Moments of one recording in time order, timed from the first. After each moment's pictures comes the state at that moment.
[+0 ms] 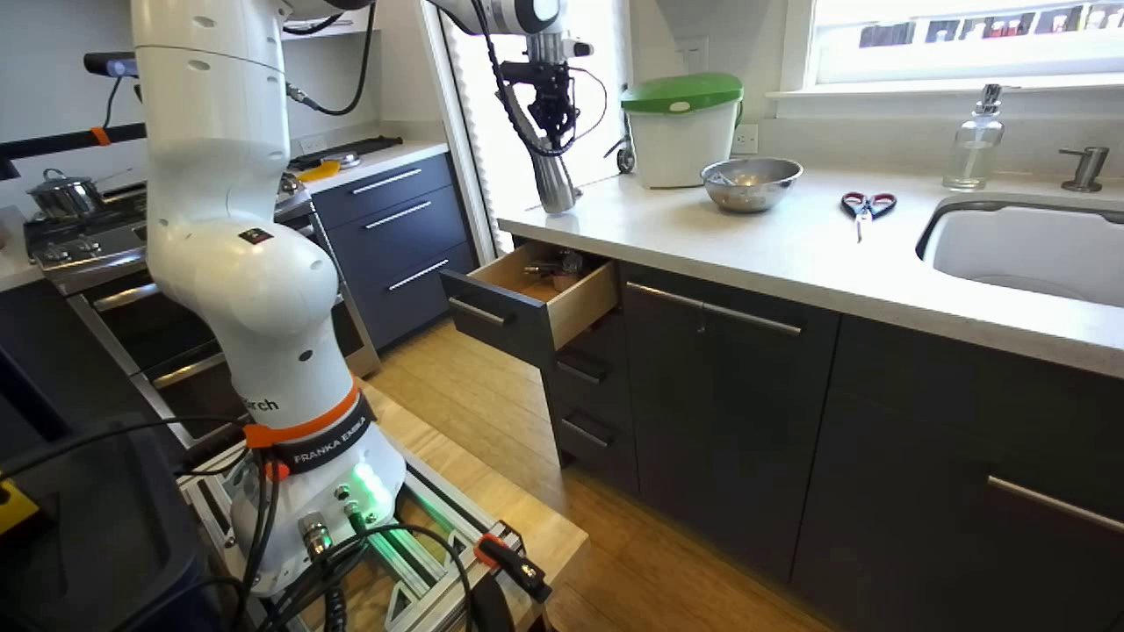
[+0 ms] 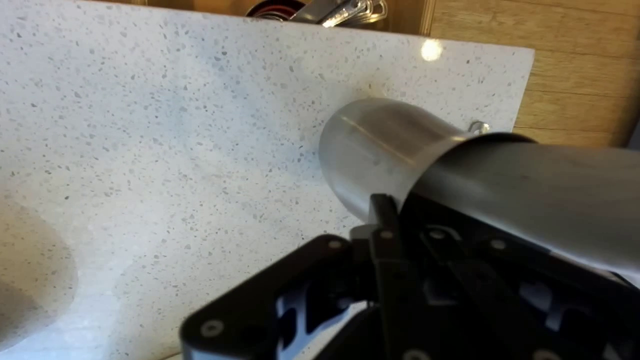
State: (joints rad) arm 0.11 0.33 0.11 -1.56 0.09 1.99 0.09
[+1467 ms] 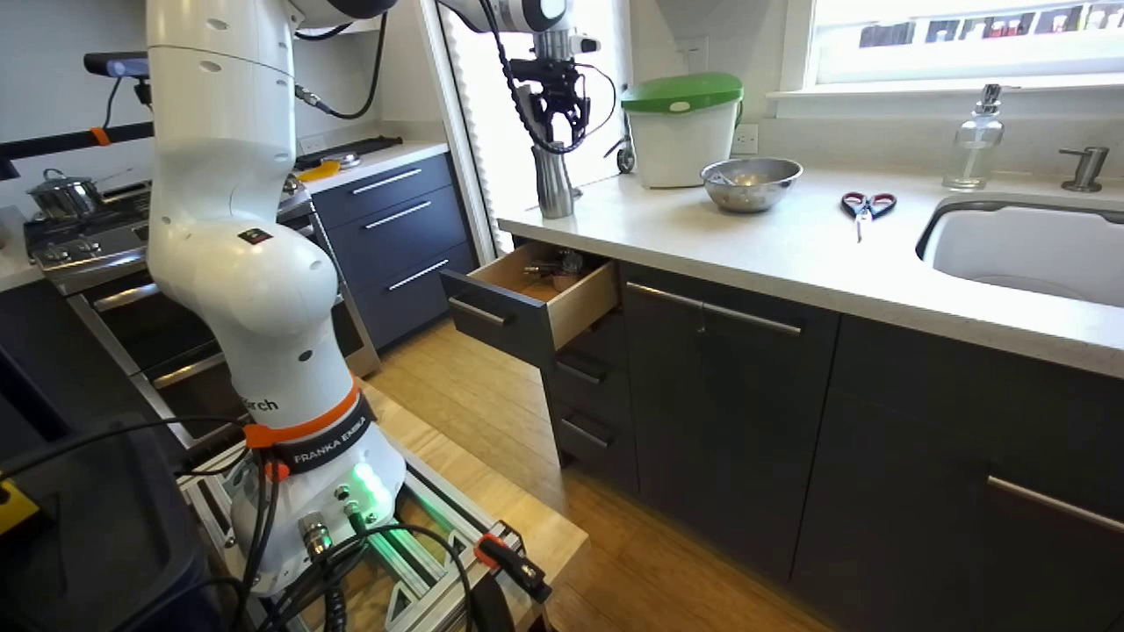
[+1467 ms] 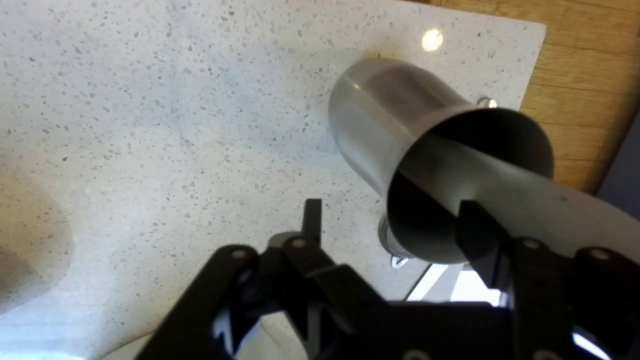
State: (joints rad) arm 0.10 0.37 0.10 -1.49 0.09 1.99 0.05
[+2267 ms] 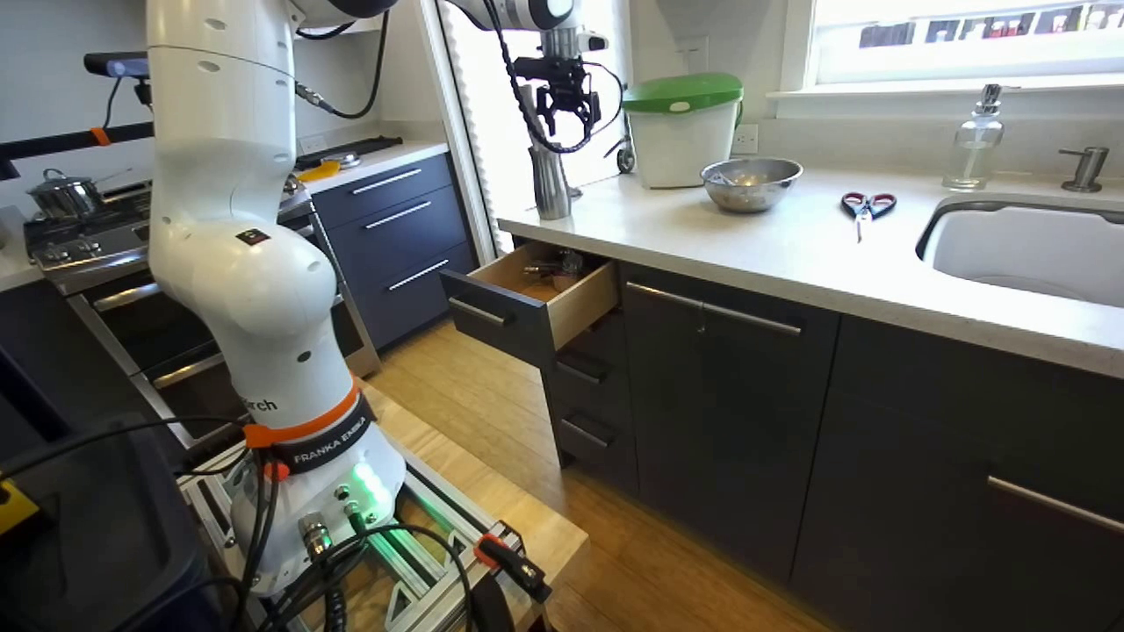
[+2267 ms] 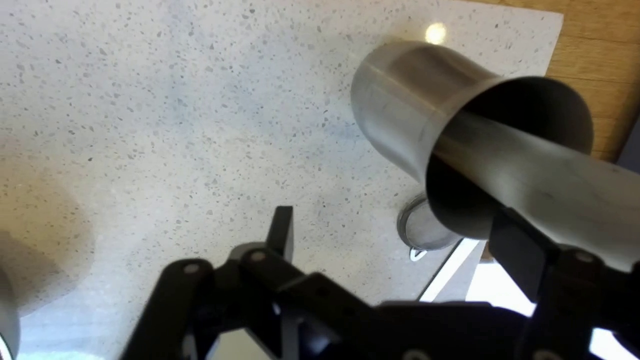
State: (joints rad) arm 0.09 0.37 0.09 -1.49 0.10 1.99 0.05
